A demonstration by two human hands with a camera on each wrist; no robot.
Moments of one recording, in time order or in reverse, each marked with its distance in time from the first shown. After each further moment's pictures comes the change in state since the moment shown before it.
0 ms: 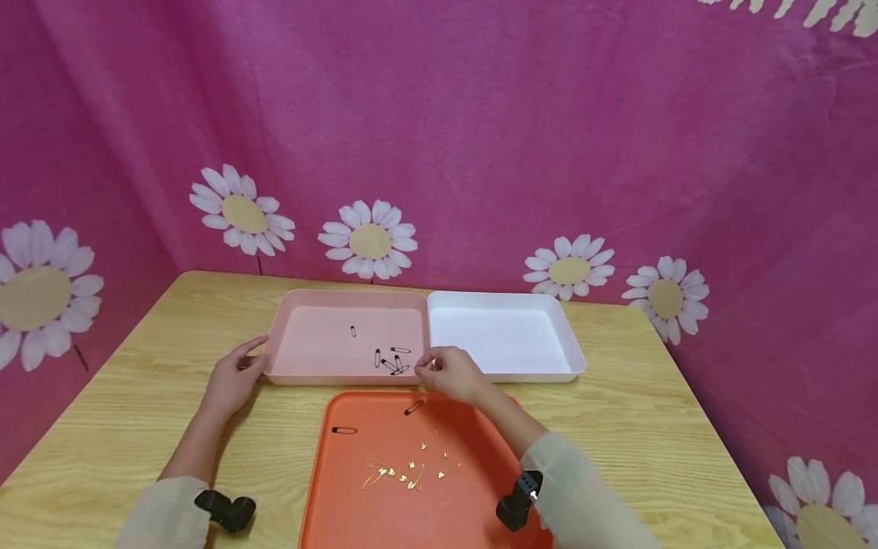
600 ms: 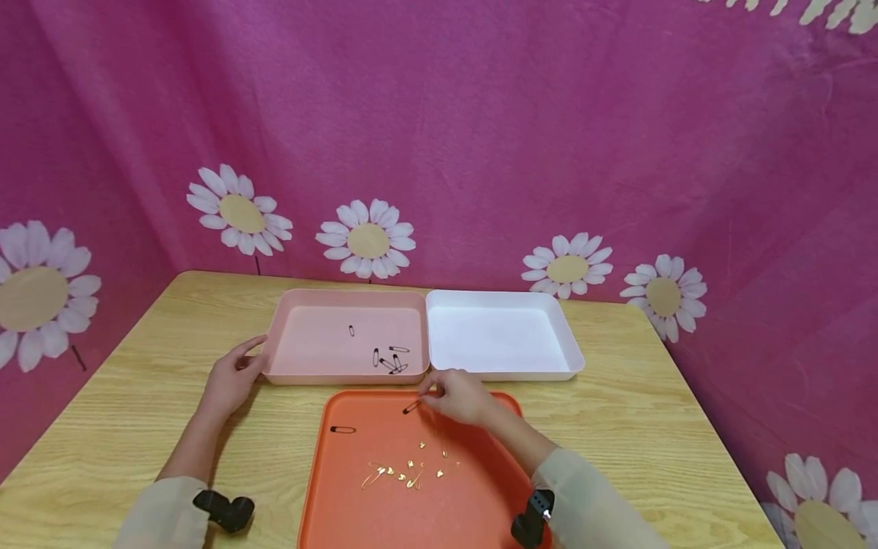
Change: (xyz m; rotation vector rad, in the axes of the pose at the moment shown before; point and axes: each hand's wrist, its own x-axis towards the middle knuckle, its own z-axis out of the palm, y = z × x) left_hand -0.002 0.002 0.001 -0.038 -0.002 0.018; right_hand -0.025 0.013 0.009 -0.153 -0.085 -0.105
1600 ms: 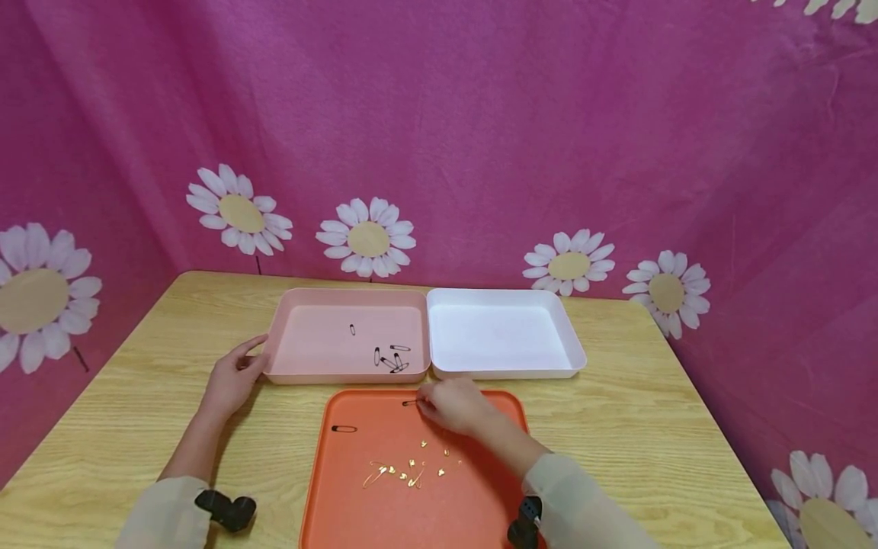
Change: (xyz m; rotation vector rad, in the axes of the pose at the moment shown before) left_hand 0.001 -0.001 0.000 0.002 0.002 -0.006; right_hand 0.000 0.003 0.018 -0.593 0.086 -0.239
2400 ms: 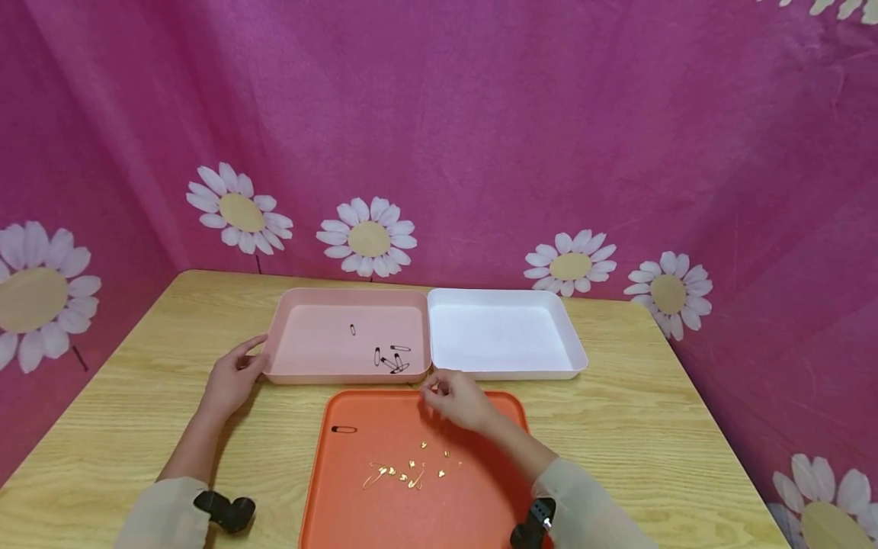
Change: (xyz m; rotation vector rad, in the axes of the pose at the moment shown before) left_hand 0.000 0.002 -0.001 -0.003 -0.020 -0.018; right_hand -0.005 0.006 0.001 0.924 -0.006 0.345
